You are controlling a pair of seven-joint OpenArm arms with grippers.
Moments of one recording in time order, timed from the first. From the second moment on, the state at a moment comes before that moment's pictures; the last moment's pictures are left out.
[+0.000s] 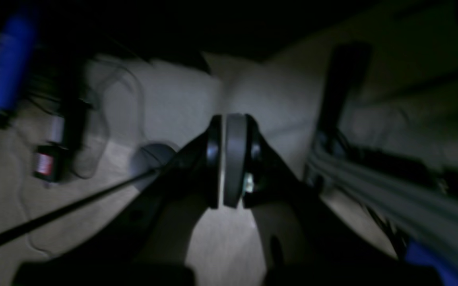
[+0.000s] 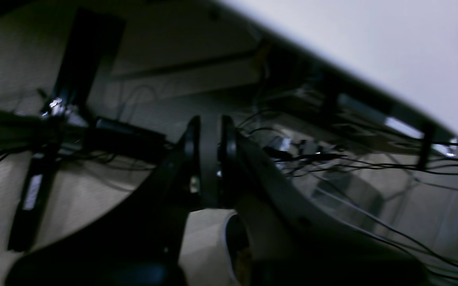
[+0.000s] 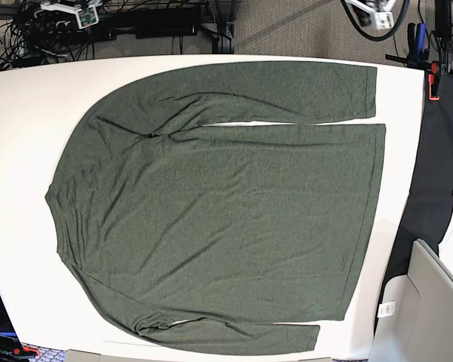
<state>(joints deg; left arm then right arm) 54.5 -4.6 -18.0 102.3 -11.9 -0.5 13.4 -60.1 14.0 9.8 107.9 -12.9 -0.2 -6.5</state>
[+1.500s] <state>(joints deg) 26.2 -4.1 -31.3 115.0 -27.7 -0.6 53.1 -51.7 13.7 15.1 116.1 -12.9 -0.2 -6.7</state>
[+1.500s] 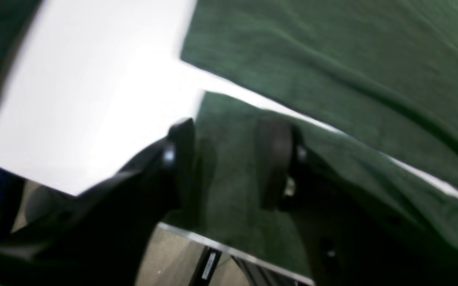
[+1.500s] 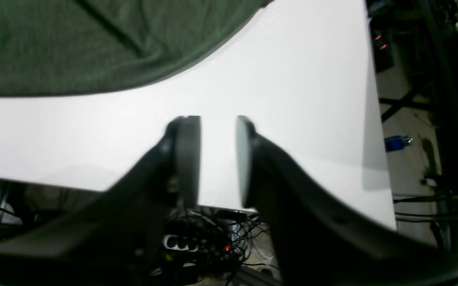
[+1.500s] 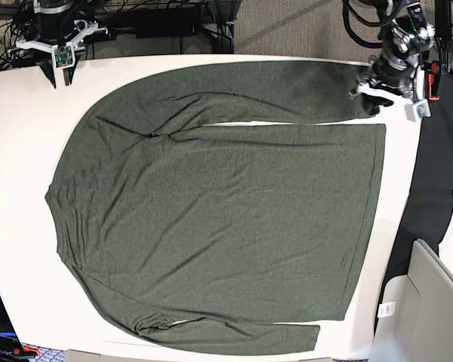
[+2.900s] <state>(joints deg) 30.4 -4.6 -32.6 104.8 -42.0 -1.7 54.0 -50.1 13.7 15.1 116.0 -12.9 -0.1 -6.7</state>
